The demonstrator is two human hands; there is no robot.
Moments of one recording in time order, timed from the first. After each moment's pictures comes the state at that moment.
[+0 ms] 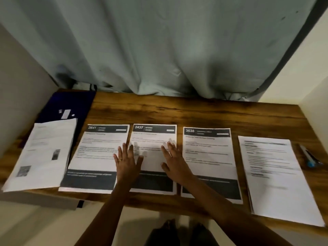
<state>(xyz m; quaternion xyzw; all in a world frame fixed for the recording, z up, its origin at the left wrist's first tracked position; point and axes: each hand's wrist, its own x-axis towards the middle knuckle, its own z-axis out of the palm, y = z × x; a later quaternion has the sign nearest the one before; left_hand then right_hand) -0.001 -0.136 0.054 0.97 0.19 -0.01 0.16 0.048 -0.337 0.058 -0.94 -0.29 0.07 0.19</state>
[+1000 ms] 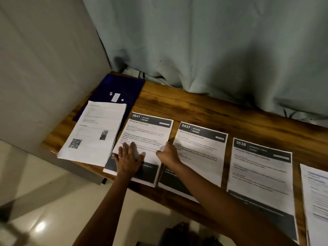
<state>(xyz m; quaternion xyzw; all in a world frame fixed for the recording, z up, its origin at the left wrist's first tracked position) -0.050 0.011 0.043 0.92 0.33 -0.06 0.19 0.045 -0.132 0.095 -0.86 -0.12 0.29 0.41</state>
